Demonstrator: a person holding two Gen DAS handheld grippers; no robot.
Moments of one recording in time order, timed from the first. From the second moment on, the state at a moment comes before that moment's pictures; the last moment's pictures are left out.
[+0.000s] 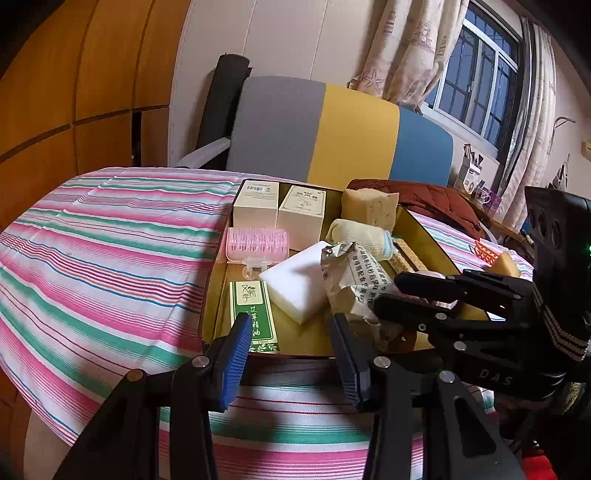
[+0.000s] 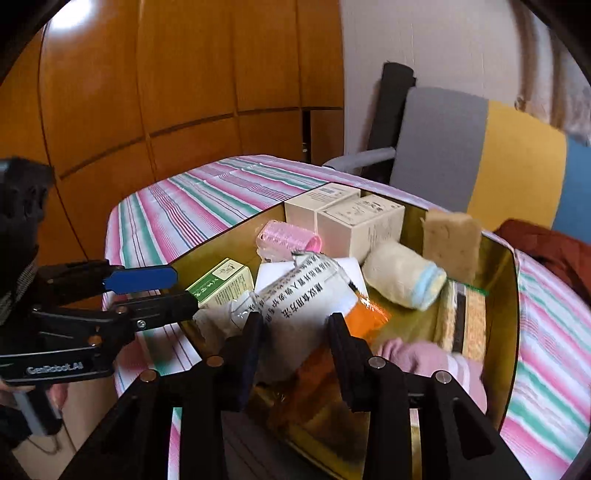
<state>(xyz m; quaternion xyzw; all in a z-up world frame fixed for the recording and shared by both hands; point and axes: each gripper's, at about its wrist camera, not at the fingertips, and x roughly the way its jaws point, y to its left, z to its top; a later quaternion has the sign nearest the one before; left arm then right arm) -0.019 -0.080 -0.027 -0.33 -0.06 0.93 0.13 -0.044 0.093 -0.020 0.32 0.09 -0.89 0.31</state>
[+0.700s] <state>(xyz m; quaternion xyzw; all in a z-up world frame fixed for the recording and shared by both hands) -0.007 -0.077 -0.014 -0.31 -0.06 0.94 0.13 -0.020 0.150 0.004 0.29 -0.01 -0.91 0.29</state>
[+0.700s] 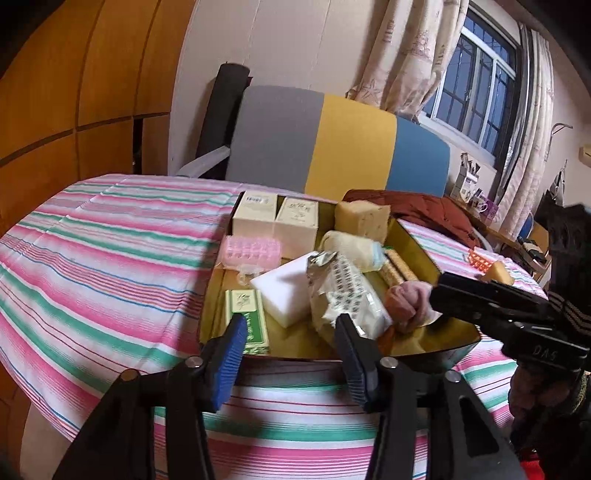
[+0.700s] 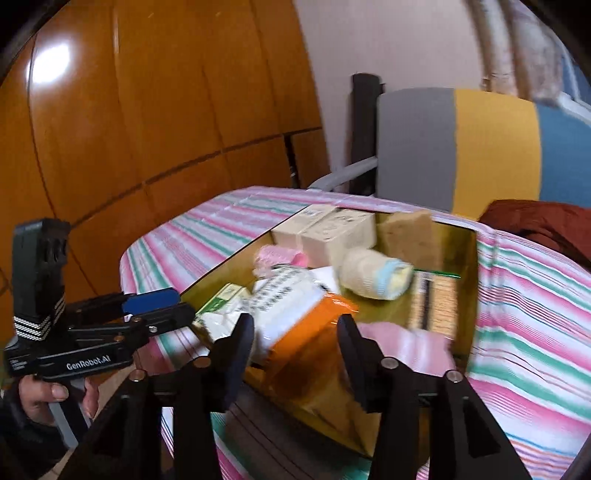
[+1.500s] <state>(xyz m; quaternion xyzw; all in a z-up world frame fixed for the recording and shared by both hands) 0.028 0.120 0.003 -0.32 0.07 0.87 0.37 0.035 0.459 -0.028 0.37 -0.19 -0.91 0.01</state>
